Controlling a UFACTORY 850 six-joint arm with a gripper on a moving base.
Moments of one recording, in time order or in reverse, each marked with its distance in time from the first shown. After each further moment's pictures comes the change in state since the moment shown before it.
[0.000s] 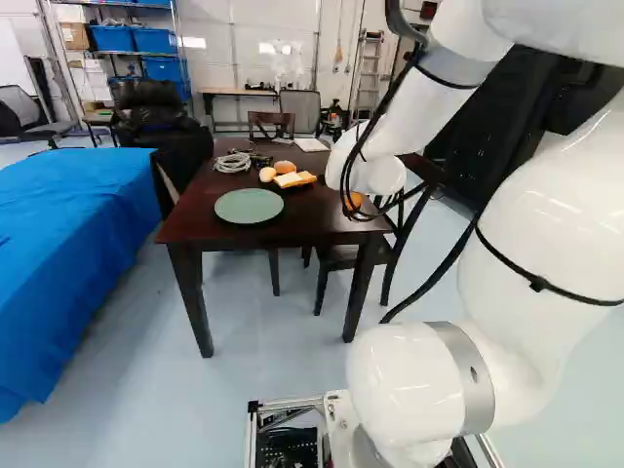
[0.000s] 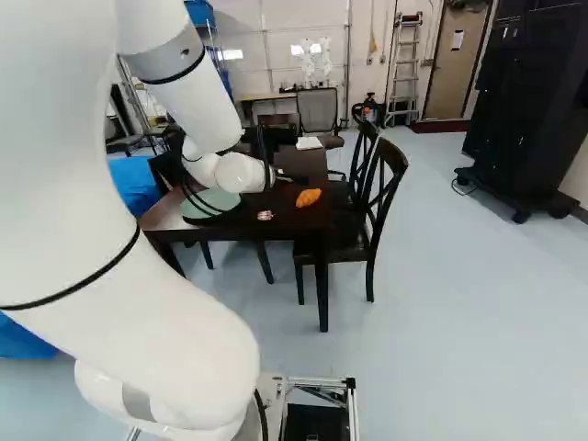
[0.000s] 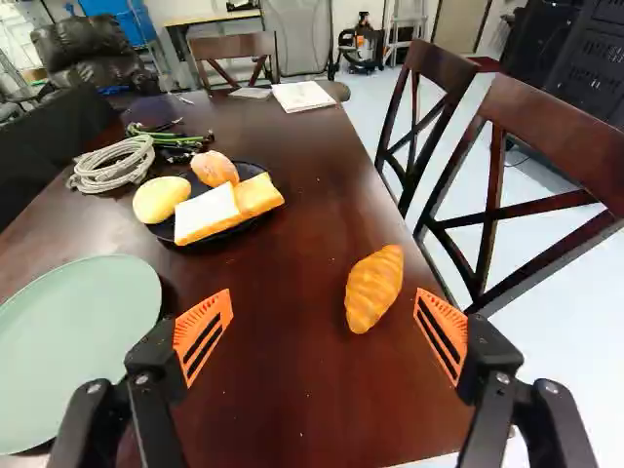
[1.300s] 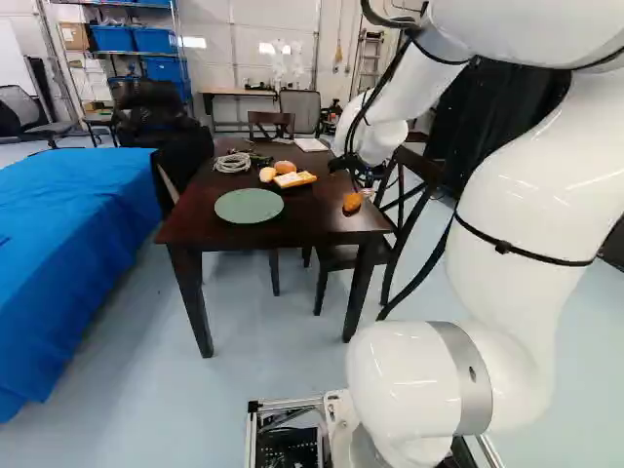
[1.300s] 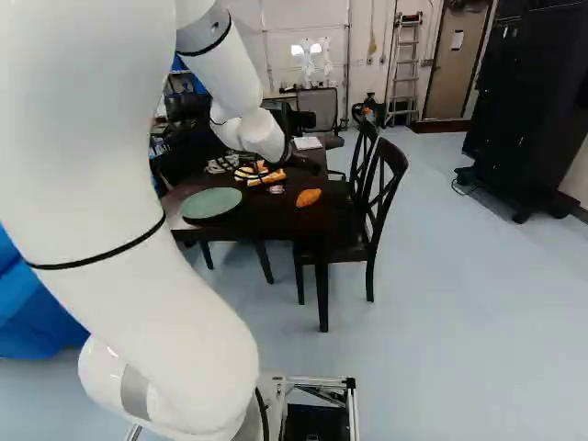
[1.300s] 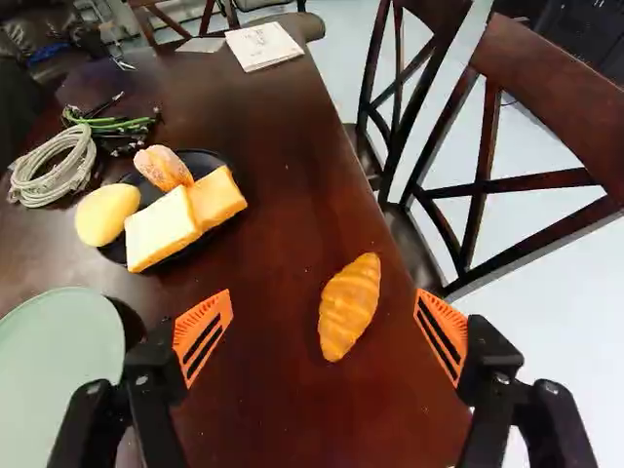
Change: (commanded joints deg) arm -4.0 -8.0 -17.4 2.2 -21.0 0.0
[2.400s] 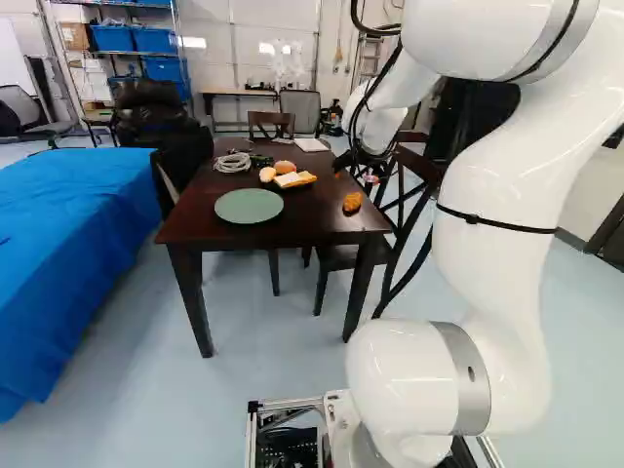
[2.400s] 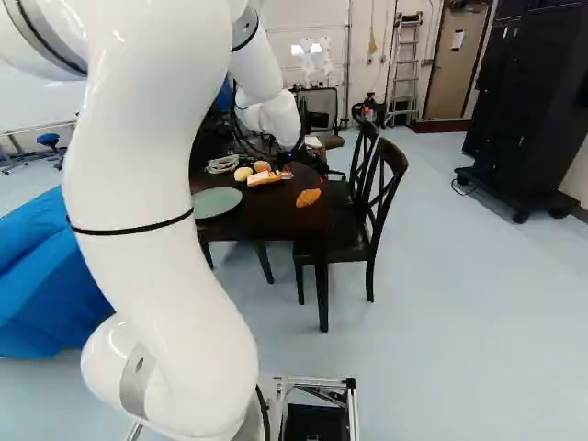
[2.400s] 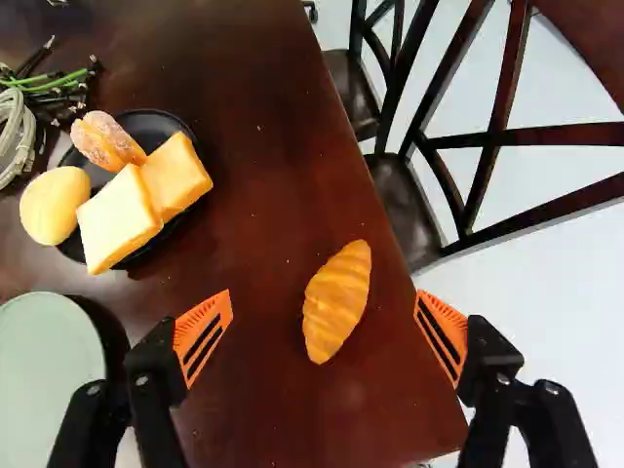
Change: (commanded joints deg) arm -2.2 -10.0 -14.6 0.3 -19.6 0.0
